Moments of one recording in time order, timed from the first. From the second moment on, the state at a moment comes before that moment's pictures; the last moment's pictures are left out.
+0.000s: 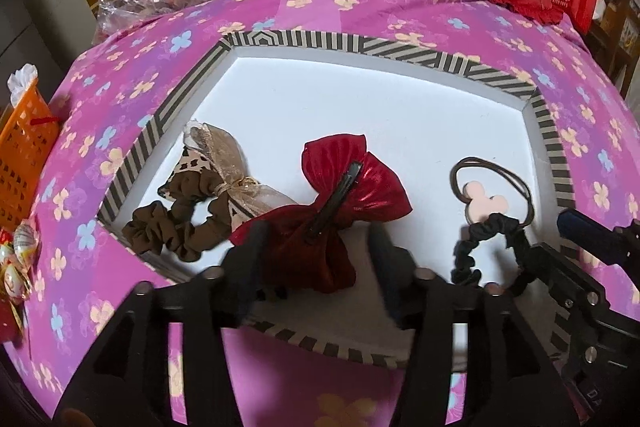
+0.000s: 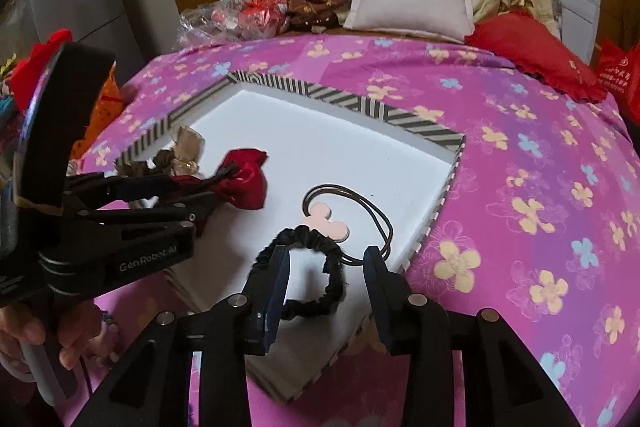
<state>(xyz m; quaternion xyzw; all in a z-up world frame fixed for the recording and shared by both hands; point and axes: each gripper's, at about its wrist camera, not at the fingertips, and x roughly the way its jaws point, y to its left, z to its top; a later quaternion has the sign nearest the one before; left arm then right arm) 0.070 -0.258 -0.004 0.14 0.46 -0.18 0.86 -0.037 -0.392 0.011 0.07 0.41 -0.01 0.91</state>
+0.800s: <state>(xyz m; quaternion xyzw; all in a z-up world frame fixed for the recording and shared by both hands) -0.035 -0.178 0.045 0.10 0.42 -0.17 0.89 -0.125 -0.334 0.033 0.09 0.39 0.00 0.92</state>
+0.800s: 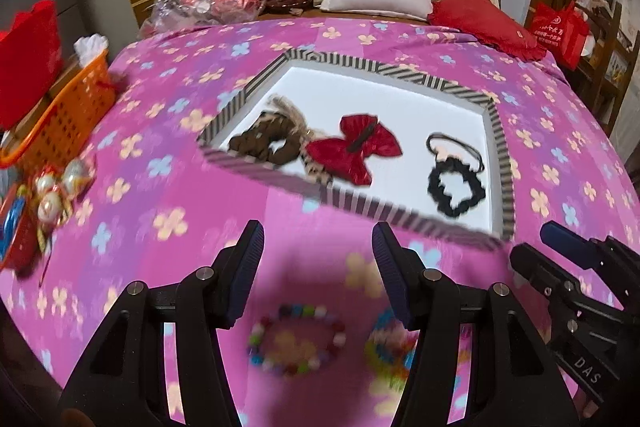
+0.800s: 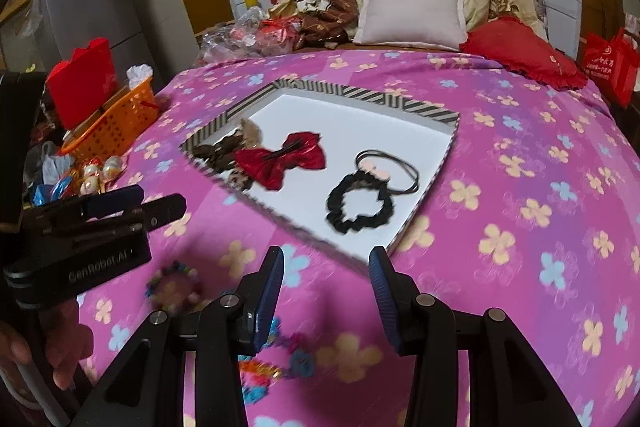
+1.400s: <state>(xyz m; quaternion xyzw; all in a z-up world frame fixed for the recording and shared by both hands) -0.092 -0.122 0.041 0.09 0.41 -0.13 0.90 -0.169 -0.292 0.045 0.07 0.37 0.02 0.93</state>
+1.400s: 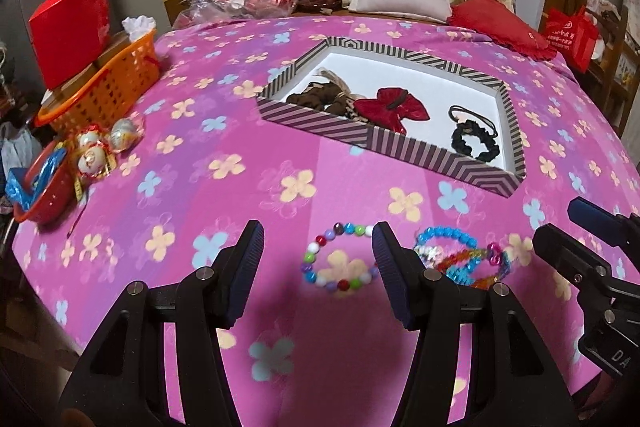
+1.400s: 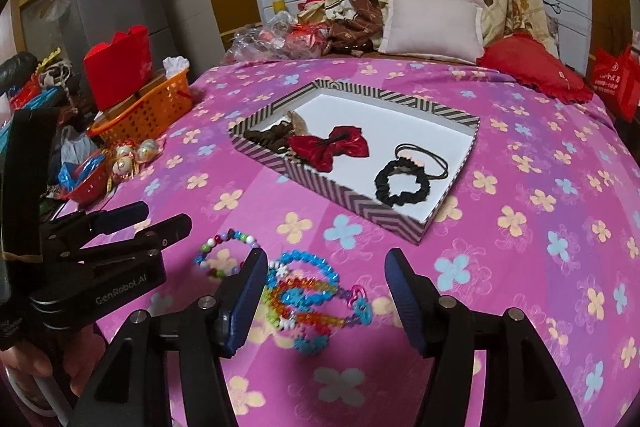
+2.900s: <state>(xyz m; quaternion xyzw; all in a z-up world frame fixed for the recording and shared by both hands) -0.046 -0.085 -0.016 0.04 0.50 -0.11 0.86 -0.154 -0.251 -0.014 0.00 0.43 0.11 0.90</state>
